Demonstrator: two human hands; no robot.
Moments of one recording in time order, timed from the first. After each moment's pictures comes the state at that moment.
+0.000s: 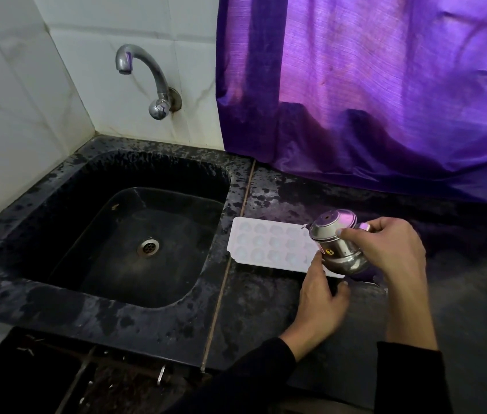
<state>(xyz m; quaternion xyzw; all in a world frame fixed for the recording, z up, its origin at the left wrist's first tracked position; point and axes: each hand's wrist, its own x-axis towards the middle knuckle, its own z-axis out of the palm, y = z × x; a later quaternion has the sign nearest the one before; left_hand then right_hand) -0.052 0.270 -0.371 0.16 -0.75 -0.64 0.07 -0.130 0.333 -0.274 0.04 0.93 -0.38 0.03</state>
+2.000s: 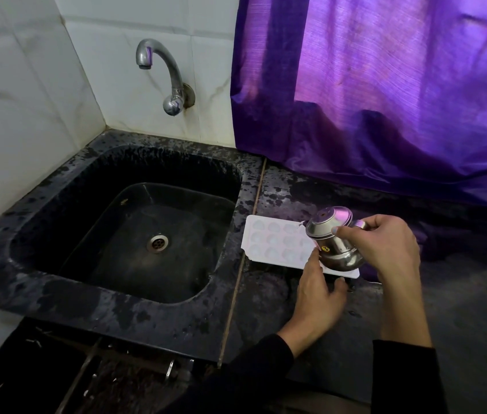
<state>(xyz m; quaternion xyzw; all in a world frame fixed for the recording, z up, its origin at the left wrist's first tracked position) -0.037 0.241 -0.366 0.16 -0.74 -0.65 0.09 -0.115 0.301 -0.273 0.01 0.92 -0.38 0.03</state>
